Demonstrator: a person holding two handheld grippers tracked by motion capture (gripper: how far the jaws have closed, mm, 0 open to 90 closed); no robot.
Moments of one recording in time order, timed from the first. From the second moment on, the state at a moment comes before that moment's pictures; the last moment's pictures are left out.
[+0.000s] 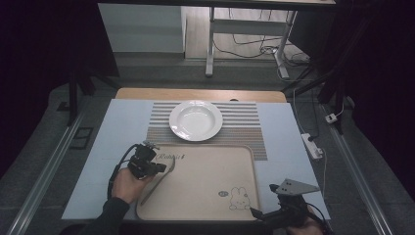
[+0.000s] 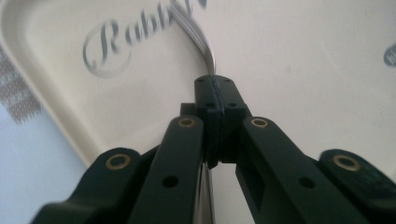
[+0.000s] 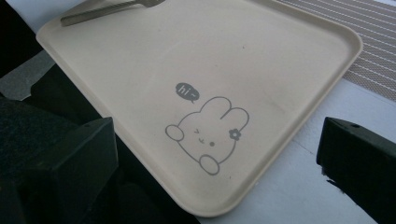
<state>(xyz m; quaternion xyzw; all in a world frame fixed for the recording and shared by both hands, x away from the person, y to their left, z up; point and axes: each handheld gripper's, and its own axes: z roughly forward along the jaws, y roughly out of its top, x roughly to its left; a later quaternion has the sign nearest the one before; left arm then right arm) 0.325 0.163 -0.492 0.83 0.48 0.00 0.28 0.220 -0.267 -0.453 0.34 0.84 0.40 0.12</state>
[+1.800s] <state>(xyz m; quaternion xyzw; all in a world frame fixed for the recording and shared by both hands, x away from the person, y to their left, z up) 0.349 0.178 -0.517 0.83 0.51 0.01 0.25 0.224 -0.269 -0.455 0.35 0.85 0.39 0.09</state>
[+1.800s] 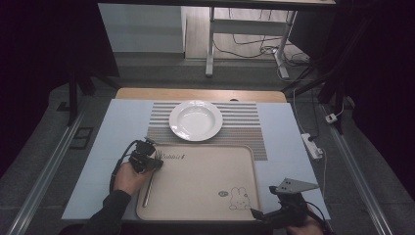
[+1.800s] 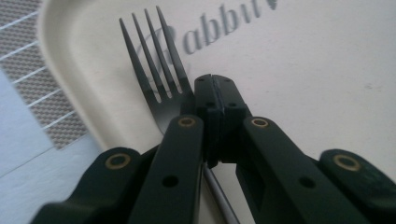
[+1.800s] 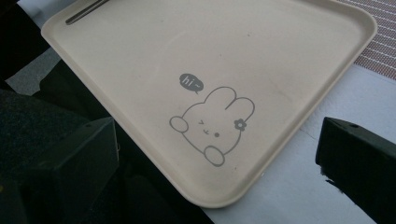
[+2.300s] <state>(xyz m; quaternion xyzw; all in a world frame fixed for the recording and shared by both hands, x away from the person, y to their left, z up) 0.338 0.190 -0.497 0.82 0.49 0.01 0.30 0.223 -0.268 -0.455 0.34 0.85 0.39 0.09</state>
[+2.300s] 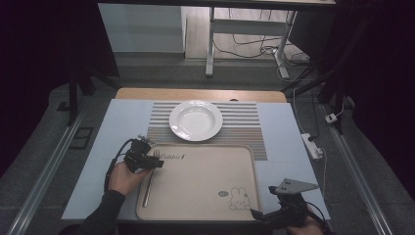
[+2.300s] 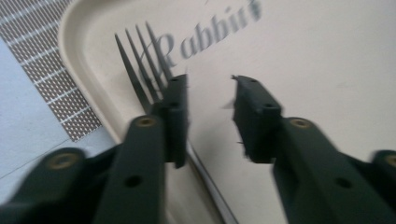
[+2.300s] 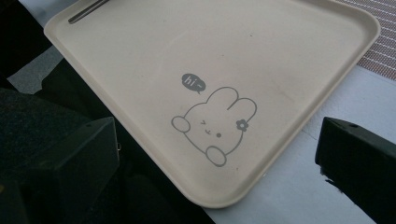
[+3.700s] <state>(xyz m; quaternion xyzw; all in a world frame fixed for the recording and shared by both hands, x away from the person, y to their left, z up) 0.179 0.281 -0.472 0.77 0.47 0.07 0.43 0.225 -0.267 -0.456 0.35 0.85 0.38 0.09</state>
